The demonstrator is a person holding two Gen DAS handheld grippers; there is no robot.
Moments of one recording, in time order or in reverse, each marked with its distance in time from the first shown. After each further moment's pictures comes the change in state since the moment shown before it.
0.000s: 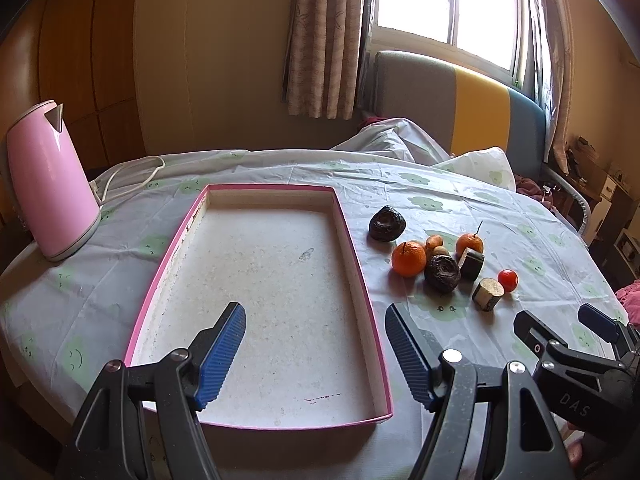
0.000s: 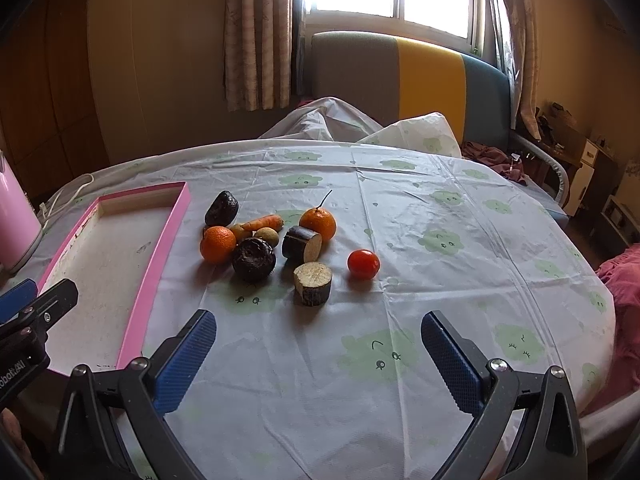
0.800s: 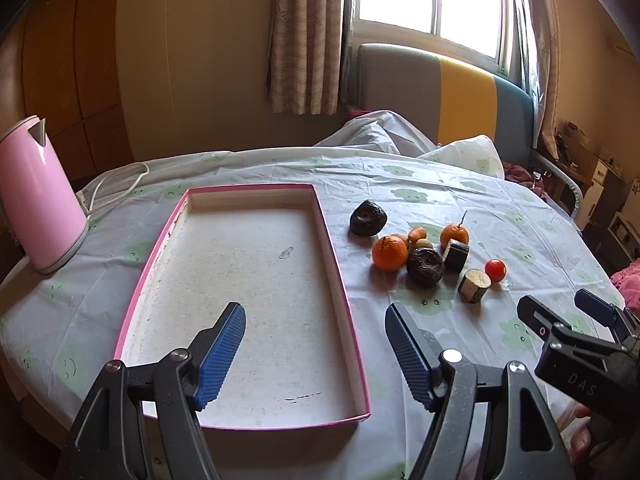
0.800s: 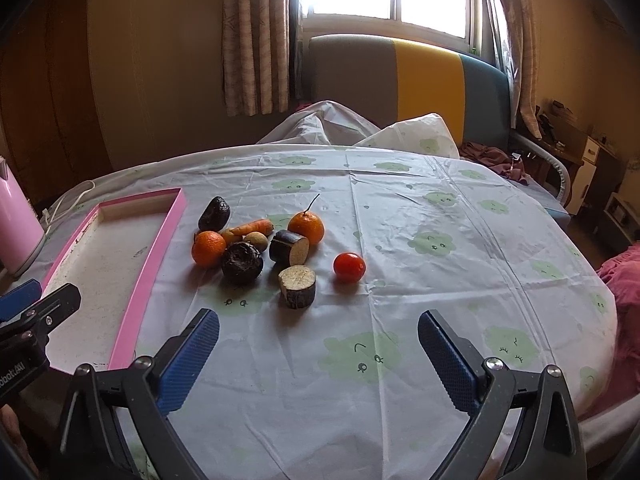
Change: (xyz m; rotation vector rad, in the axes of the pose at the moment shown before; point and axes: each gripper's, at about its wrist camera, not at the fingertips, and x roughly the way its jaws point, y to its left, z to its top) left arm 0.001 -0.017 0.003 0.055 0.019 -0.028; right arm 0.000 -0.023 0.001 0.022 -0.010 0.012
